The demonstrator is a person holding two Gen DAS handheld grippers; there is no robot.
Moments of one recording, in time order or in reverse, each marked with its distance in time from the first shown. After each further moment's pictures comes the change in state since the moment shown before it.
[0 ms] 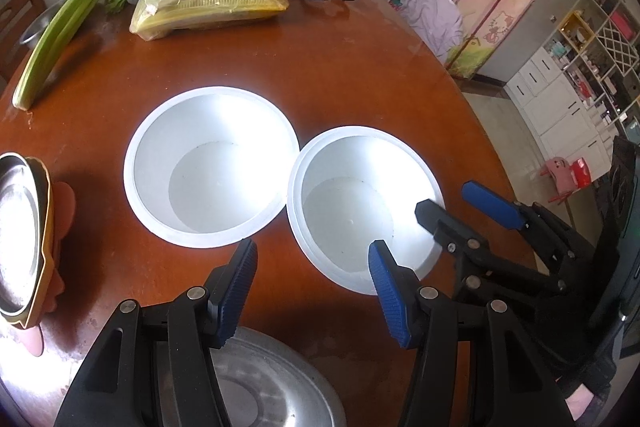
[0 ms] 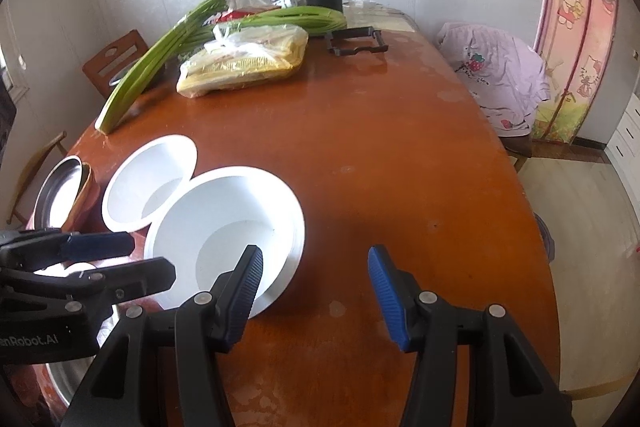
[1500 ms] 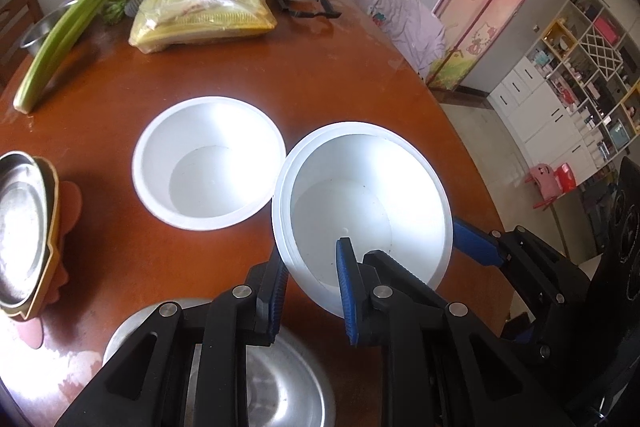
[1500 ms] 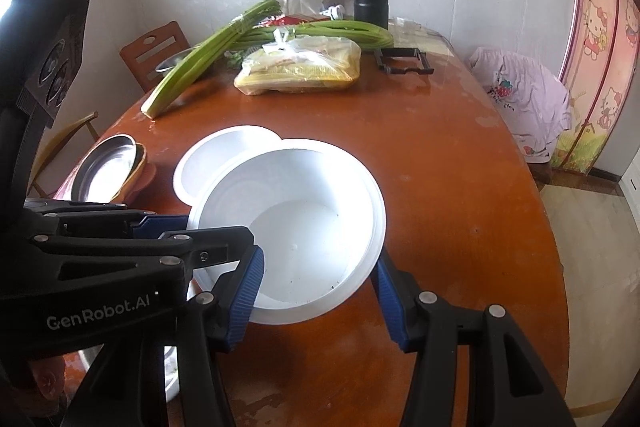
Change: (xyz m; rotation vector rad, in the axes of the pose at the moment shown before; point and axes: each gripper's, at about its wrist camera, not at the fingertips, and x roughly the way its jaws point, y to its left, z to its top) left arm -0.028 0.002 -0.011 0.008 -0.061 -0.063; right arm -0.036 0.052 -0.011 -0.097 -0.043 0.058
